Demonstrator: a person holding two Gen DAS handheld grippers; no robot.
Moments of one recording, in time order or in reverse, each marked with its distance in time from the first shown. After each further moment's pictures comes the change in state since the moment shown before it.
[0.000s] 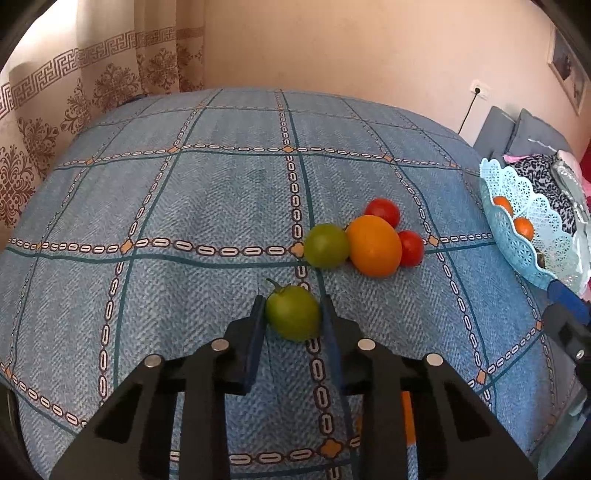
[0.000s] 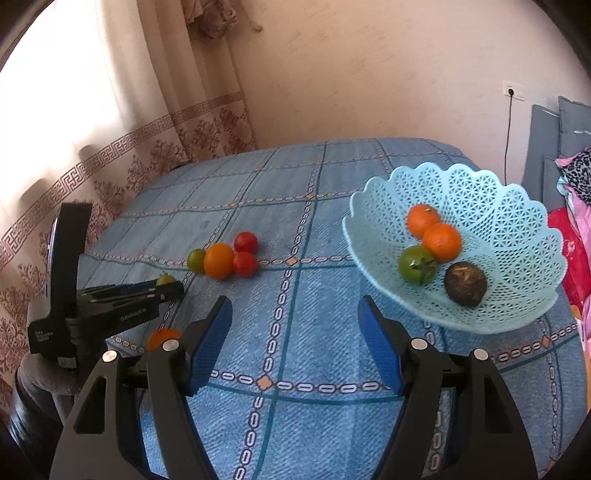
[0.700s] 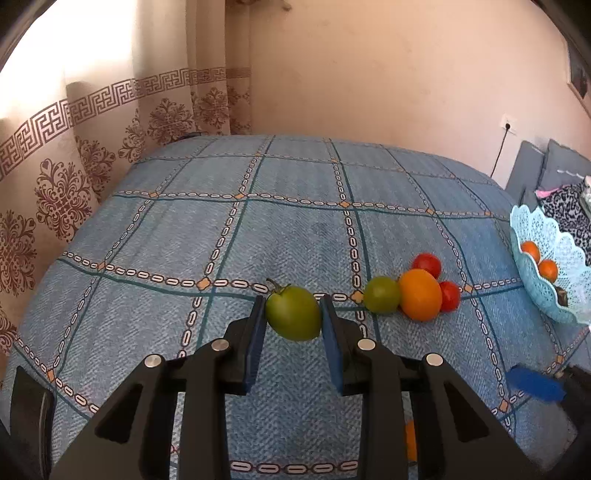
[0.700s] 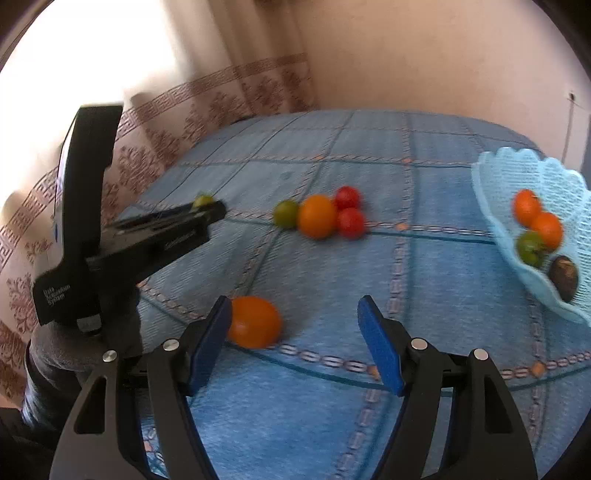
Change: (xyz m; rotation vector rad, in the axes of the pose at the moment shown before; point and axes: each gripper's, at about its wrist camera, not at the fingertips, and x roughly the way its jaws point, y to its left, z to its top) left arm -0.032 0.023 0.005 -0.062 -0.174 0.161; right arm 0.037 0.071 -0.013 -0.119 0.151 0.195
